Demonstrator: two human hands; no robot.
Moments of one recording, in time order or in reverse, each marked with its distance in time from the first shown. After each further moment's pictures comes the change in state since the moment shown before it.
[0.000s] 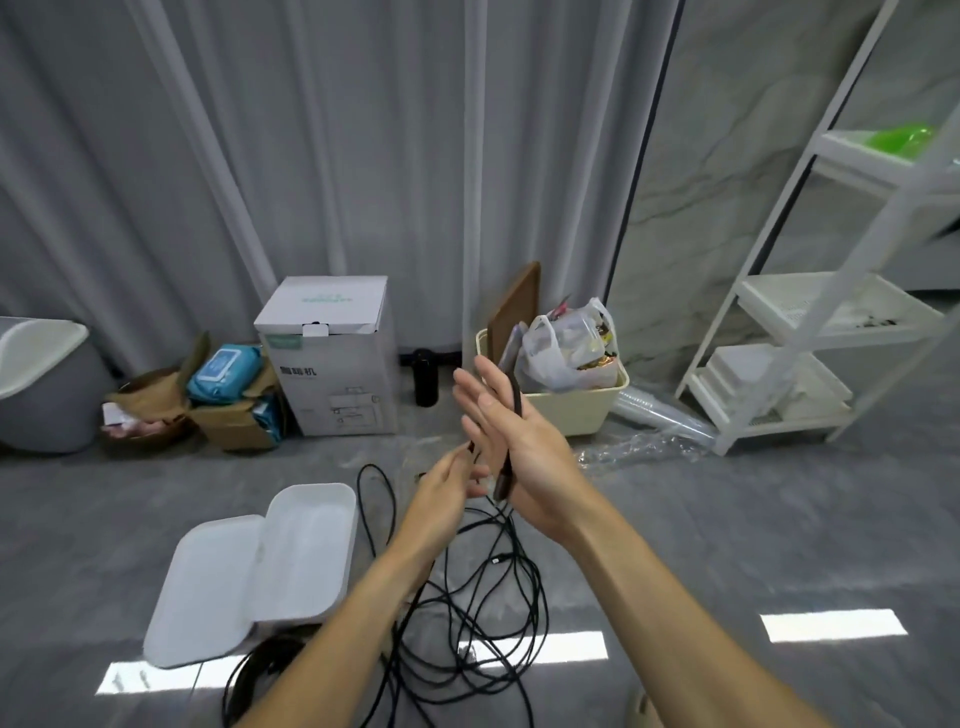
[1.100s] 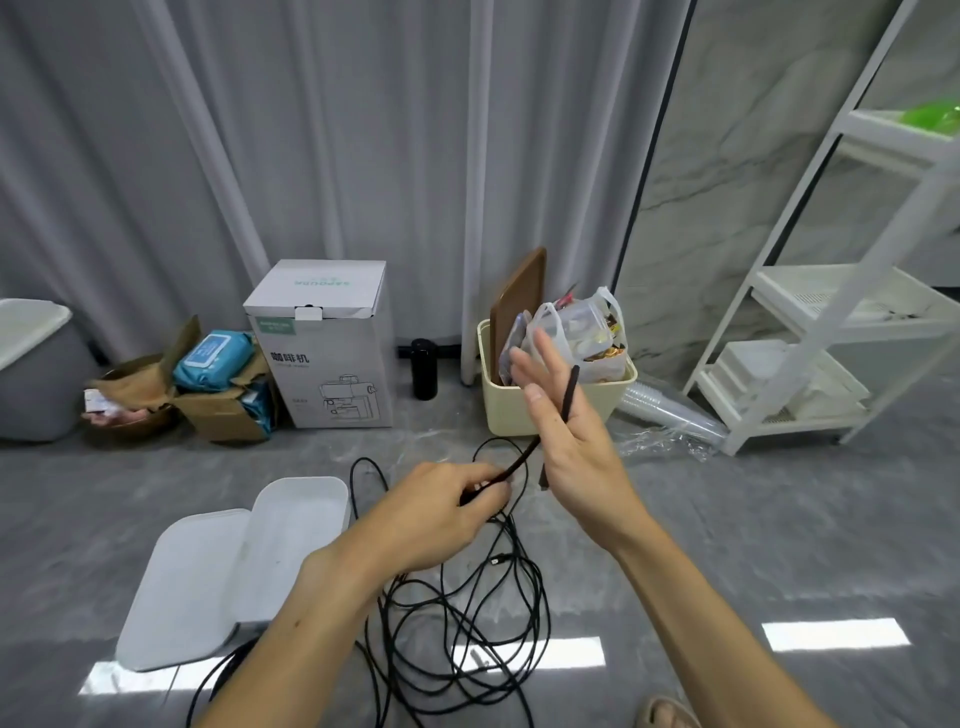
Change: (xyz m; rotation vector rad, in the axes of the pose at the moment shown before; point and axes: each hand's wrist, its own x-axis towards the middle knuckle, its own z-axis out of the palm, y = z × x) left_hand -0.013 0.010 -0.021 0.703 -0.254 0.285; right_hand -0.013 0.013 -0.038 -0.544 0.108 -0.279
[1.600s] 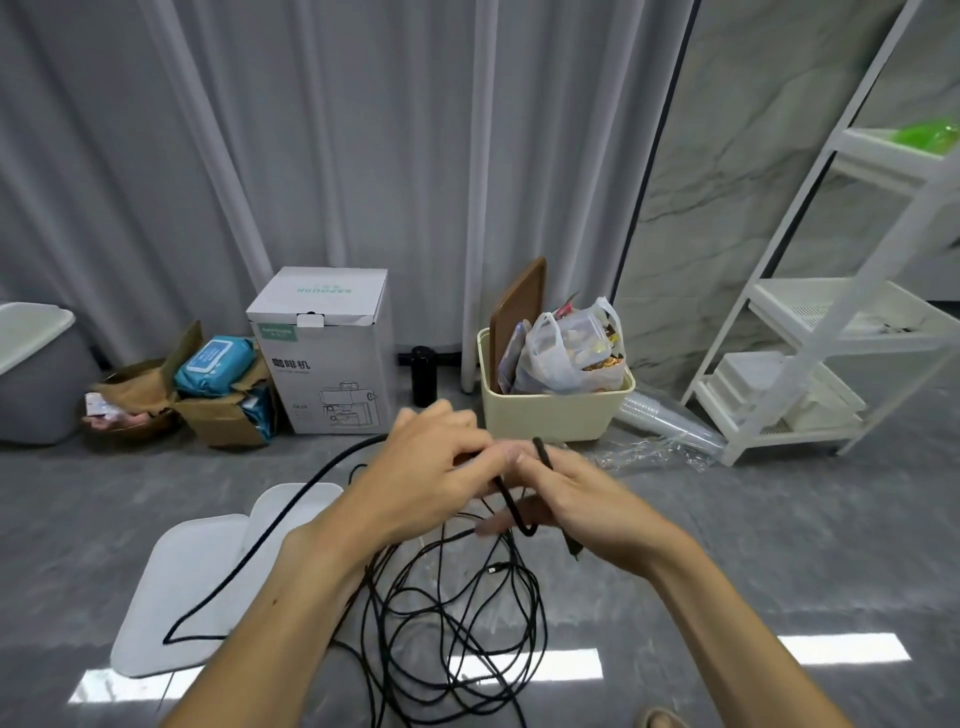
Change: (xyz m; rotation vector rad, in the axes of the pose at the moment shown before) left_hand 0.004 0.017 -0.031 0.146 0.198 0.232; right_hand -0.014 -0.001 -0.020 -0.058 -0.400 0.434
